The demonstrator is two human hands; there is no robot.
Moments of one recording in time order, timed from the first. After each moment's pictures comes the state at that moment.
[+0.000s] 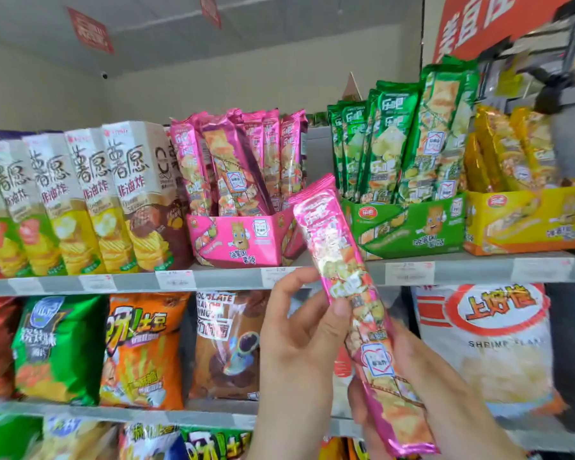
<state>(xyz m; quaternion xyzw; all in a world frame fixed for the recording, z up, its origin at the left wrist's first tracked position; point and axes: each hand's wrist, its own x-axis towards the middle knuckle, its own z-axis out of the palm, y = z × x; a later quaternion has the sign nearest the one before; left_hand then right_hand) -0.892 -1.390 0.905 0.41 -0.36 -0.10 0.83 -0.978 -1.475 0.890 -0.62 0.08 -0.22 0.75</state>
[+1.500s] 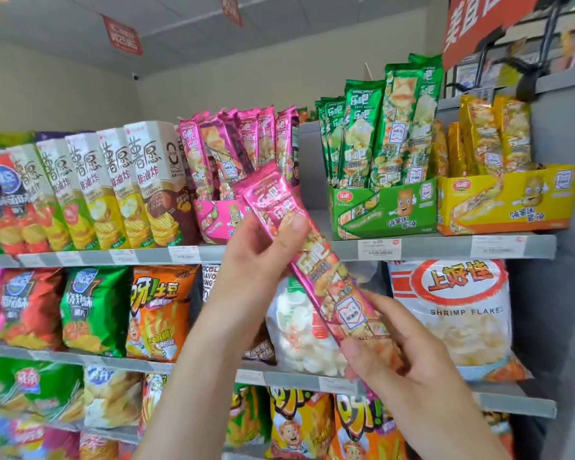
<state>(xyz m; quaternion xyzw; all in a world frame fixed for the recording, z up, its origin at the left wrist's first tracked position) -0.896 -1.374 0.957 0.53 -0.40 -0.06 0.74 -1.027 -1.481 0.874 -0.72 -0.01 -0.33 0.61</state>
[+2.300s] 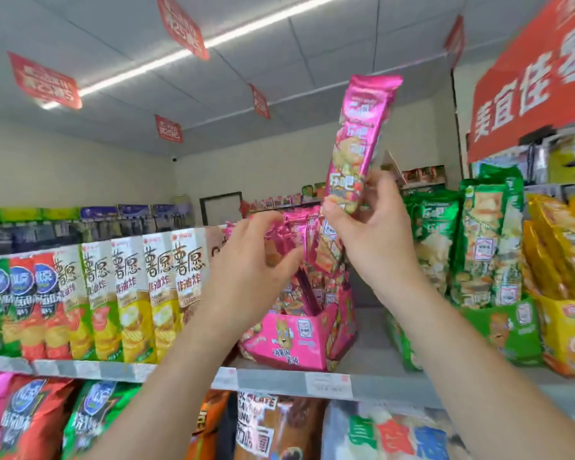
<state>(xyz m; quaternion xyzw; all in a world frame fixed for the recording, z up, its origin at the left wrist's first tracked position) -0.756 -1.365 1.067 0.74 -0.42 0.40 0.35 -0.832 -1.513 1.078 -0.67 -0.04 -0.60 0.44</state>
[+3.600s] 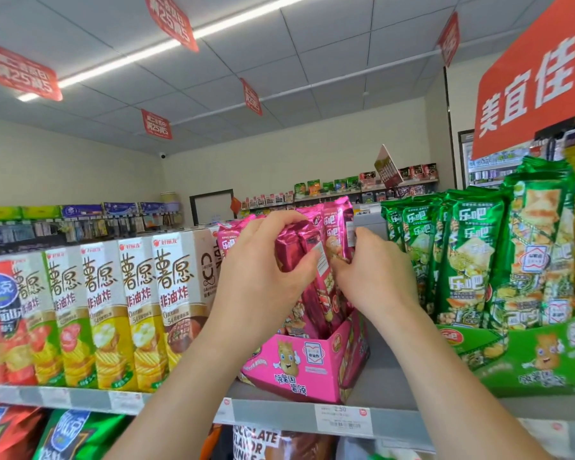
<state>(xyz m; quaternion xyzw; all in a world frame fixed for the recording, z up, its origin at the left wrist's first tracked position) -0.739 -1.384 1.066 0.70 -0.45 0.36 0.42 -0.771 -1.540 1.050 -0.84 0.23 -0.48 0.14</state>
